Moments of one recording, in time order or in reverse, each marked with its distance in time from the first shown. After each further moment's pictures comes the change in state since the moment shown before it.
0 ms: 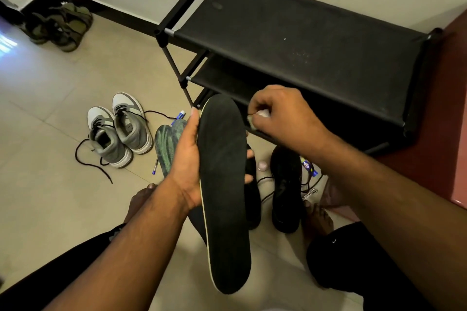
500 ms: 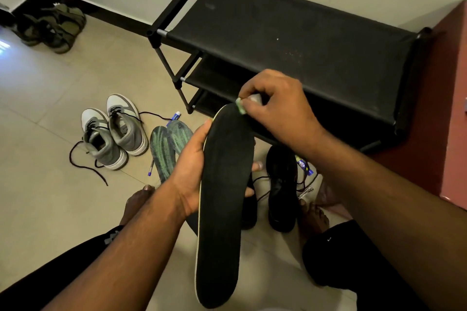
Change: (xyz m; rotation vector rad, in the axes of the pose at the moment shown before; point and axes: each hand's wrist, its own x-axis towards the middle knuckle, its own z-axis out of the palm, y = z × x) left_hand -0.005 -0.007 0.013 0.116 0.026 -0.091; right_hand 0.004 0.000 -0.003 0.159 0.270 -0.143
